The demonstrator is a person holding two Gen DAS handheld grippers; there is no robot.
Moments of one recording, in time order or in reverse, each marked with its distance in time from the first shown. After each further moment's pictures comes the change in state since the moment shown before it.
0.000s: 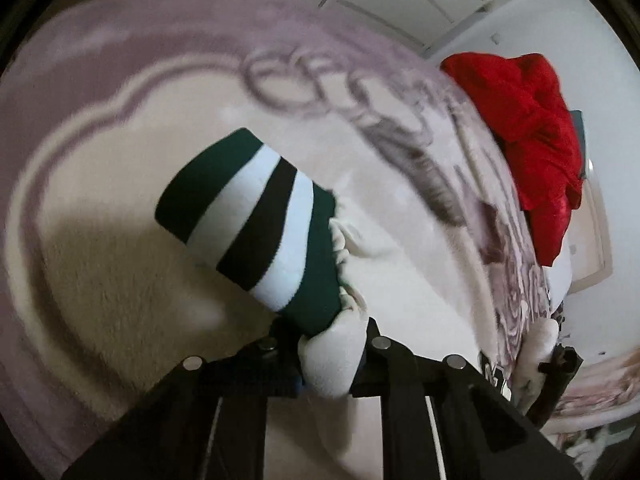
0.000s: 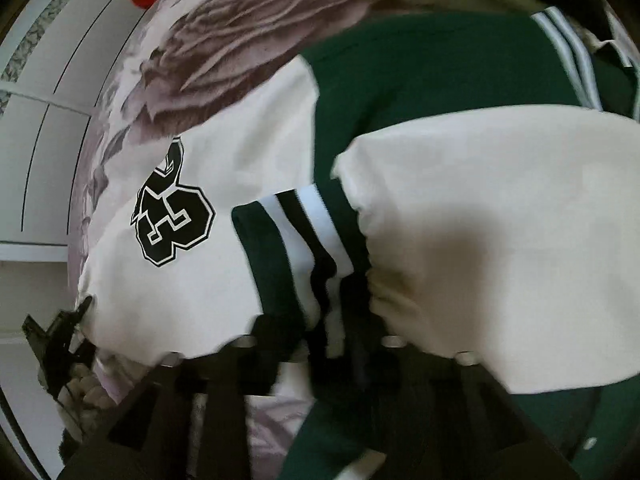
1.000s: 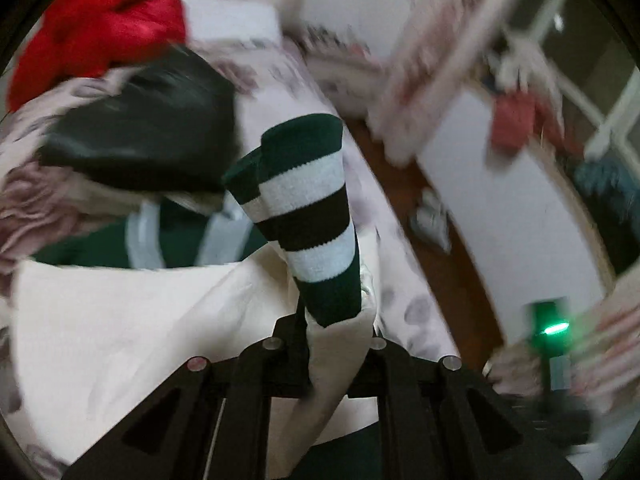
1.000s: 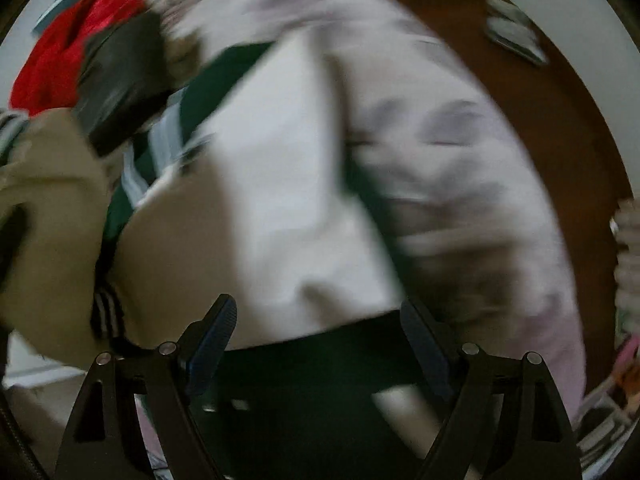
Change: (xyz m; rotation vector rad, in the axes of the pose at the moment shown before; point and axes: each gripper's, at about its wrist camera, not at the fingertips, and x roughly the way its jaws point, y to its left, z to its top) left arm -0.017 -0.499 -0.549 1.205 0.406 -0.342; right arm -0.200 -0.445 -0.104 0.488 -0.098 -0.024
